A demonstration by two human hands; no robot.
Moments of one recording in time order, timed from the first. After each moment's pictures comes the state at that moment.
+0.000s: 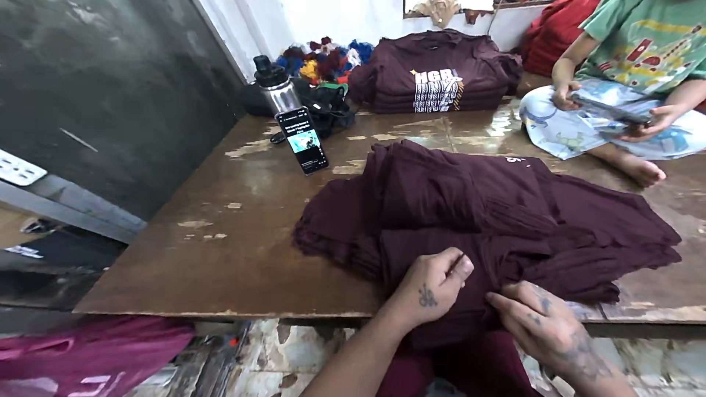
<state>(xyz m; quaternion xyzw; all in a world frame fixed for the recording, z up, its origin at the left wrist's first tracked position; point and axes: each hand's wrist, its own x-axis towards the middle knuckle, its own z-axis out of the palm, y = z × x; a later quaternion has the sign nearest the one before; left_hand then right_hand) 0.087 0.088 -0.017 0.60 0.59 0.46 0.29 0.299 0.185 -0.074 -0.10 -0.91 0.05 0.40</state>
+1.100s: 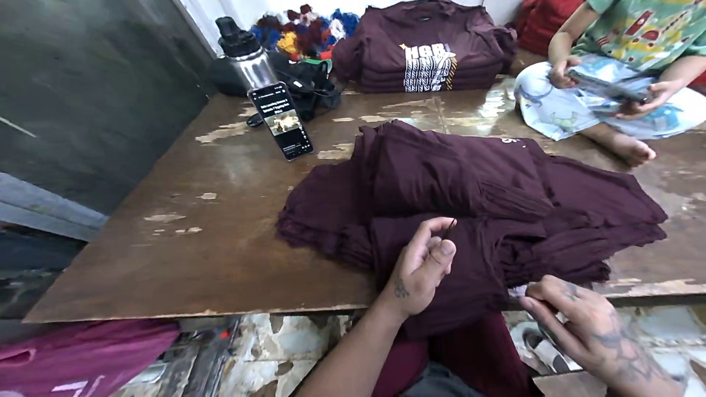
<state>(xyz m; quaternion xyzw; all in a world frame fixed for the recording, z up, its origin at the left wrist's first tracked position) 0.087 0.095 -0.022 0.52 0.46 0.63 0.36 0.331 0.185 -0.051 -0.18 -0.92 0.11 0.32</state>
